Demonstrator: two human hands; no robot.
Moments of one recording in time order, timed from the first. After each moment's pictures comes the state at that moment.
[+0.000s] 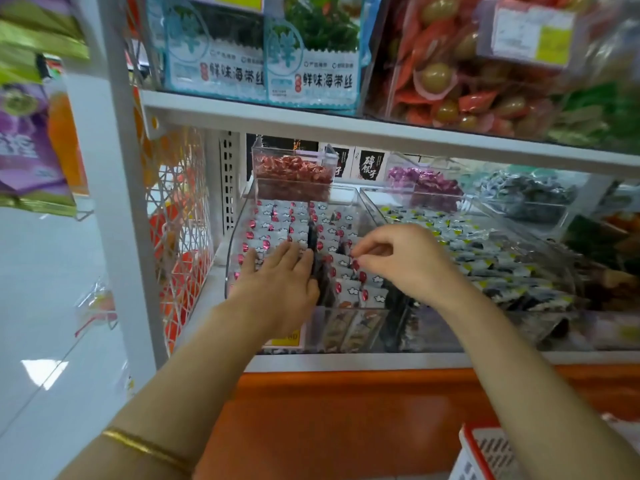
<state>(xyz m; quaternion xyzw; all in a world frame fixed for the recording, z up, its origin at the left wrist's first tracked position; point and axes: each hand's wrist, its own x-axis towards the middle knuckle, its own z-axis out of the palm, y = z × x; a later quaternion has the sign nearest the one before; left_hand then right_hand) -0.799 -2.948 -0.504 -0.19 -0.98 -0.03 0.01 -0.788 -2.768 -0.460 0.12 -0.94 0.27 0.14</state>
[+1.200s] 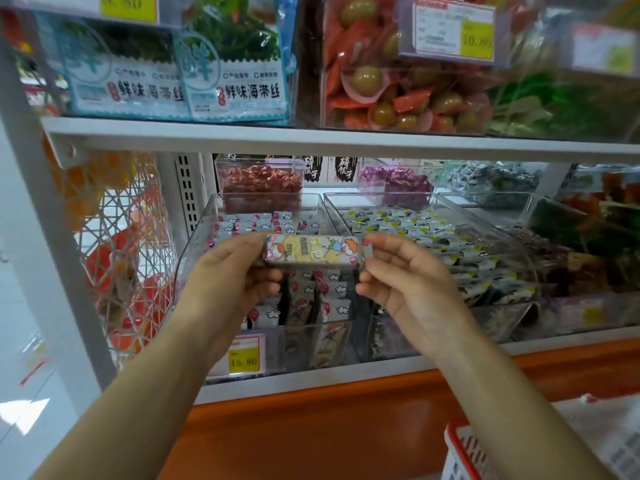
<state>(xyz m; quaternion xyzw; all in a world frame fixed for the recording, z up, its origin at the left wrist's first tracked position) -0.788 -2.931 -0.472 -0.04 -0.57 -0.82 -0.02 -0.756 -2.740 -0.479 0.05 -0.56 0.82 0.11</state>
